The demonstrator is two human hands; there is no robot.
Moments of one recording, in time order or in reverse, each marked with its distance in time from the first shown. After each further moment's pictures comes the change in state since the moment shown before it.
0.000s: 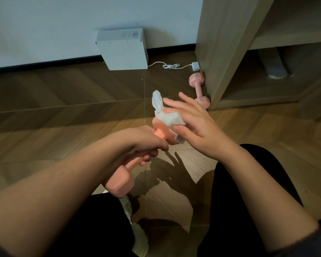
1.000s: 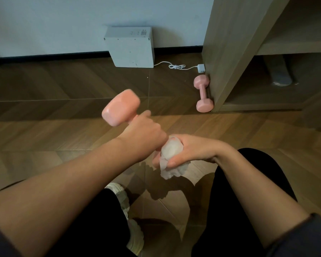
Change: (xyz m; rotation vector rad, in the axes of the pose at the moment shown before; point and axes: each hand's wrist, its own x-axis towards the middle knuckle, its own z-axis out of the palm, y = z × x) left_hand -0.014 -0.009 0.009 1.642 0.575 0.545; right_hand 0.008 0.008 0.020 0.543 -0.754 0.432
